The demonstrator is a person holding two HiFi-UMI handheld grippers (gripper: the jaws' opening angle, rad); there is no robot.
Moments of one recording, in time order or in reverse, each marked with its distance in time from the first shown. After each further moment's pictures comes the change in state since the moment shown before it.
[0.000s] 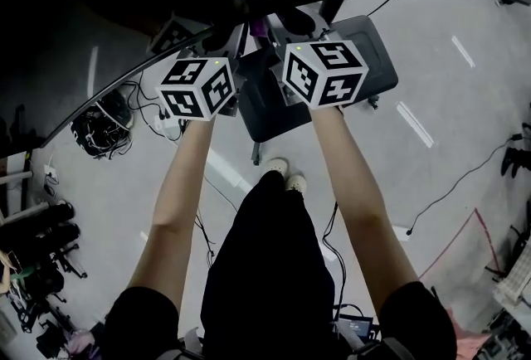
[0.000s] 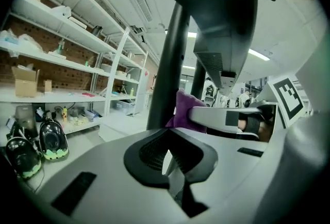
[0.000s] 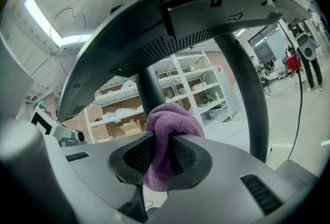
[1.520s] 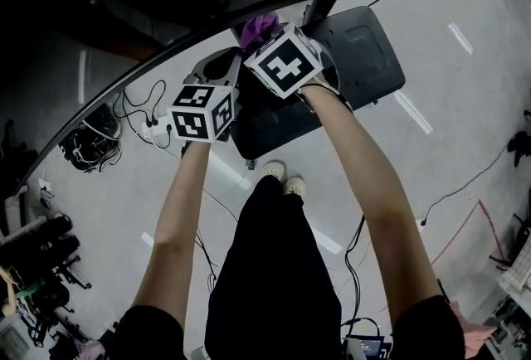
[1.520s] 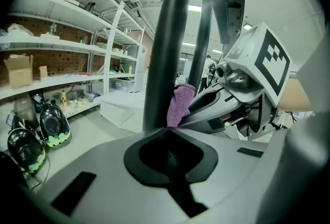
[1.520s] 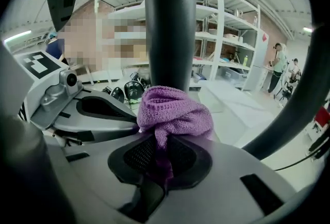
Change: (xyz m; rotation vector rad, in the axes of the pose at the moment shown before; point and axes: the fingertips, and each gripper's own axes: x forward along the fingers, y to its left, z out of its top) left arm 0.043 0.025 -0.157 0.033 0.252 -0.009; right arm 0.032 -0.057 -0.192 -0.396 0.801 0.069
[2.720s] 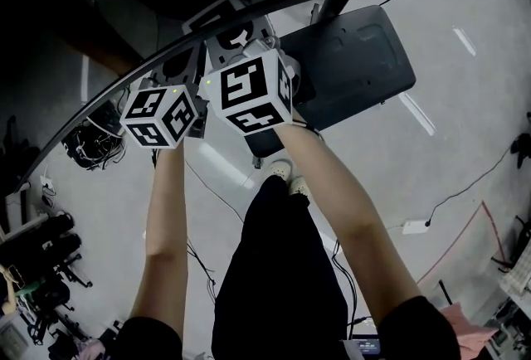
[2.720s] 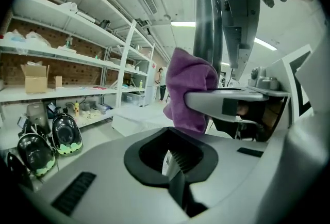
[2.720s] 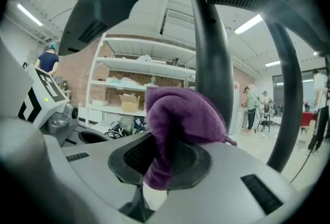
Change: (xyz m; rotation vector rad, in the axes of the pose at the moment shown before) left arm -0.071 0.072 0.049 -0.029 -0.160 0.103; right arm -0.056 0.047 0.135 -0.010 -0.629 -0.258
